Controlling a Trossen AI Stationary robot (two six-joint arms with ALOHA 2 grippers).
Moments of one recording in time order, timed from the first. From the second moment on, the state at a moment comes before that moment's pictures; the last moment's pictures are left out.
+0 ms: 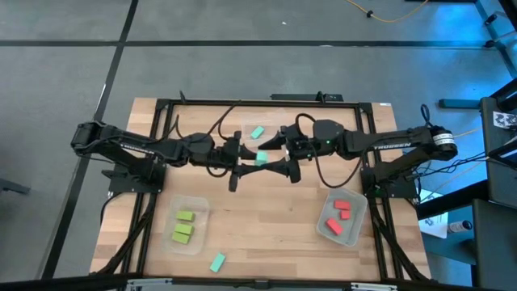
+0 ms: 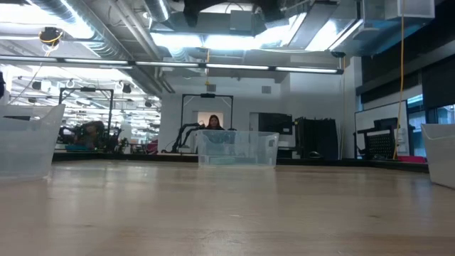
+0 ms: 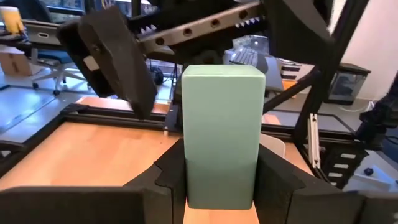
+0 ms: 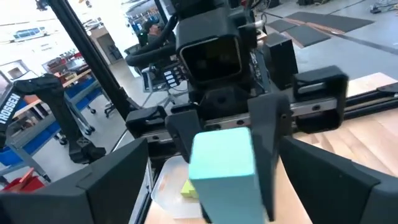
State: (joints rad) left arm -0.06 1.30 0.88 0.37 -0.06 -0.12; right arm 0.00 1.39 1.07 0.24 -0.18 0.39
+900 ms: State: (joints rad) left arm -0.06 1.30 0.88 0.38 -0.12 -0.14; right arm 0.02 1.40 1.07 0.25 -0.11 0.28
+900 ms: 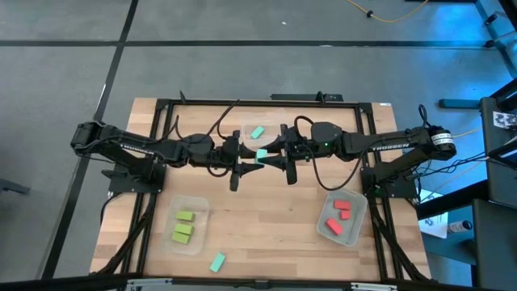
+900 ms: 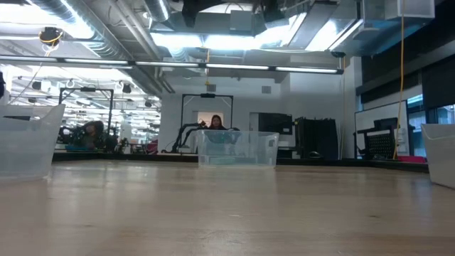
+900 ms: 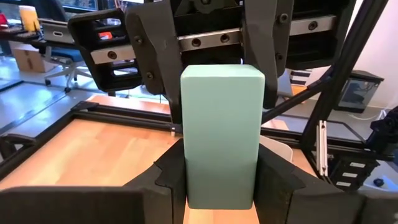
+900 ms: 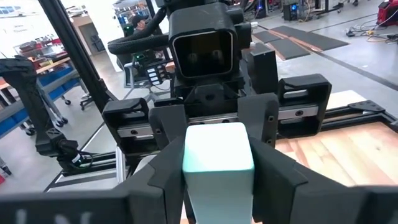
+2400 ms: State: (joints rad) left arm -0.02 0.81 0.88 0.02 -0.20 -0.10; right arm -0.05 1.32 1.07 0.06 -0.11 0.20
